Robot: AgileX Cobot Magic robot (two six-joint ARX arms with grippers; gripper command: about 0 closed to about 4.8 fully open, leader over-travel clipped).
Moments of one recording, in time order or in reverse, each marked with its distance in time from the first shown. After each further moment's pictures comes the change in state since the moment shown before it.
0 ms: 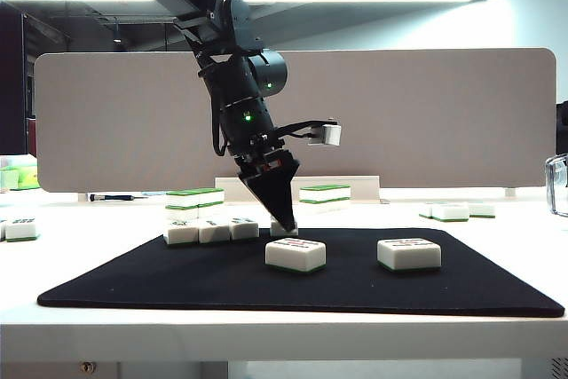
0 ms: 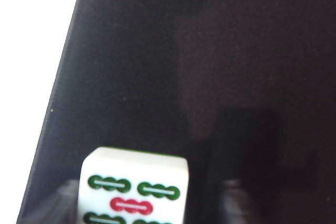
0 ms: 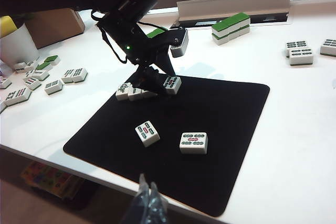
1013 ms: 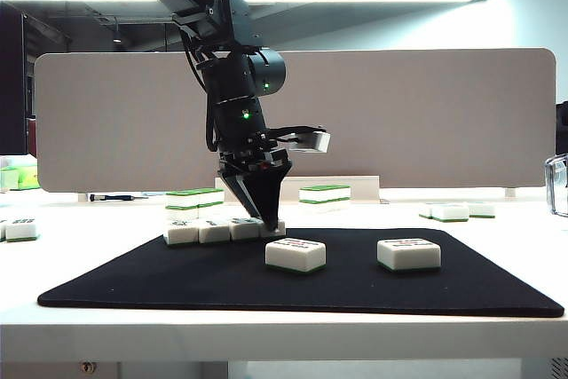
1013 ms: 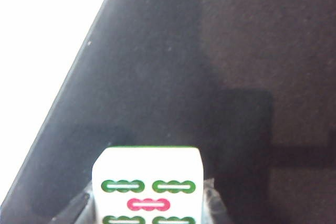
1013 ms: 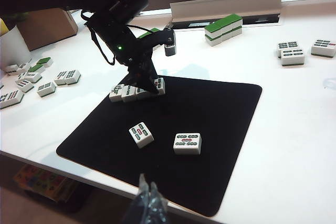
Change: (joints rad) left arm 0.005 -0.006 0.005 -0.051 -0.139 -0.207; right arm 0.000 0.000 0.000 0.000 0.023 0.000
